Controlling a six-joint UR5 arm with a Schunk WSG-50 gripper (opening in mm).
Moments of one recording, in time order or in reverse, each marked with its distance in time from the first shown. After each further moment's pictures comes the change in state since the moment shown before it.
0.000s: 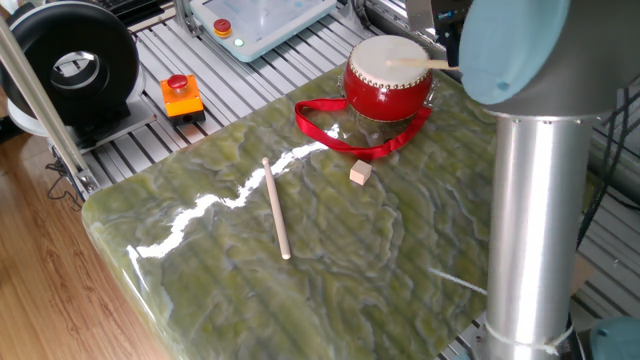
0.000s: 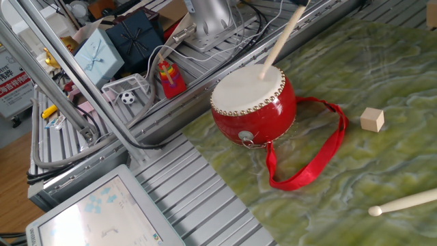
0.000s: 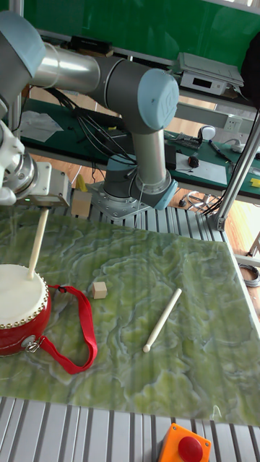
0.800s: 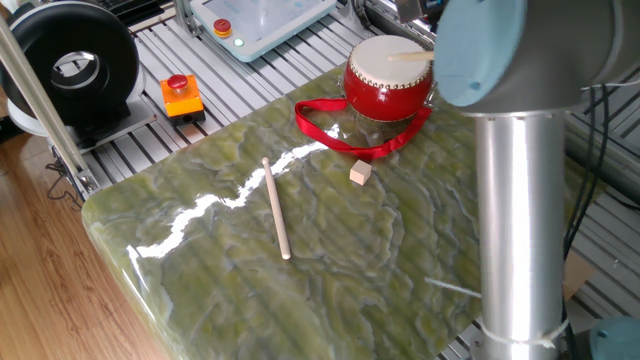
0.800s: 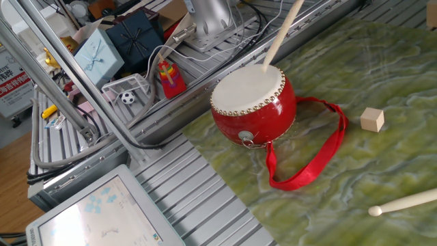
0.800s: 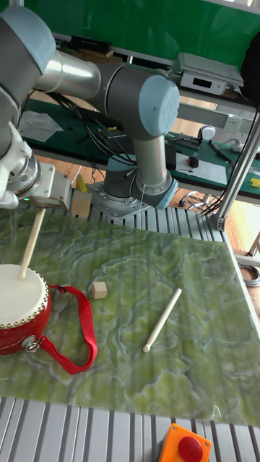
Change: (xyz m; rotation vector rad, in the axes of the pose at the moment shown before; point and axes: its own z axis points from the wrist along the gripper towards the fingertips) arm -0.009 -0.010 -0.016 0.097 -0.022 0.080
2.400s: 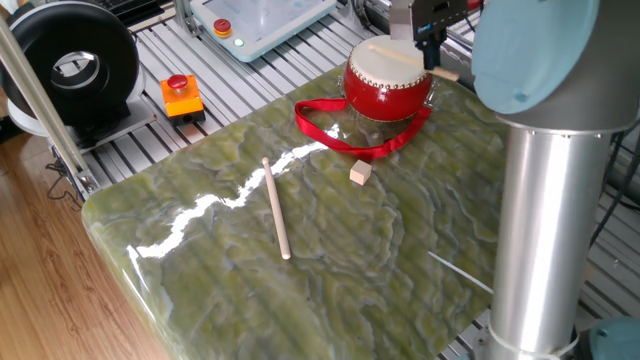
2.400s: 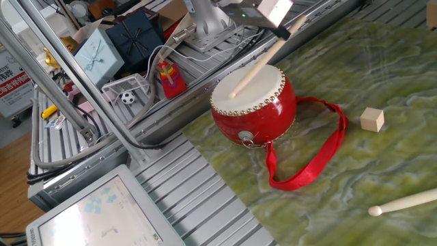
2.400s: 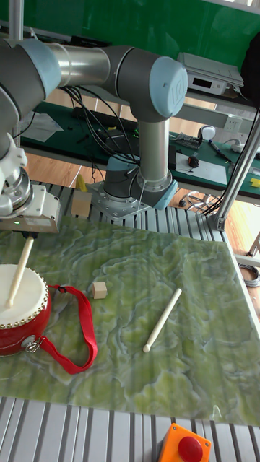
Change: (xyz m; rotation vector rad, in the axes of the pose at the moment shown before) arm -0.071 -0.012 0.018 0.010 -0.248 -0.078
